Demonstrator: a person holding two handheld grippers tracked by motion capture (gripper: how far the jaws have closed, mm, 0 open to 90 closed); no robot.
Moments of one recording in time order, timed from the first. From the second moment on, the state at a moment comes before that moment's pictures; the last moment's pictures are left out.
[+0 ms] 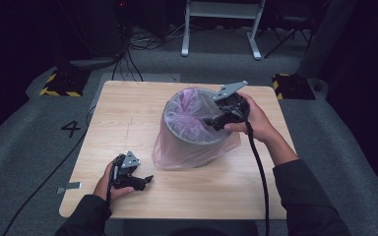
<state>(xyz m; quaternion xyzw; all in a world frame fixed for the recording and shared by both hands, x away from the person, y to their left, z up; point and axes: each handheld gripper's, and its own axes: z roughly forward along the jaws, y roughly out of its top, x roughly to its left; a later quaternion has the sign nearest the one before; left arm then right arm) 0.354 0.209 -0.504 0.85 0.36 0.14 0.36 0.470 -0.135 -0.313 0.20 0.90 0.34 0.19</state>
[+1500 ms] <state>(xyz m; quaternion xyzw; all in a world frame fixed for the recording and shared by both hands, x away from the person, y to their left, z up) 0.356 0.209 -0.504 0.85 0.36 0.15 0.35 0.376 -0.278 -0.468 0.29 0.89 0.30 0.20</state>
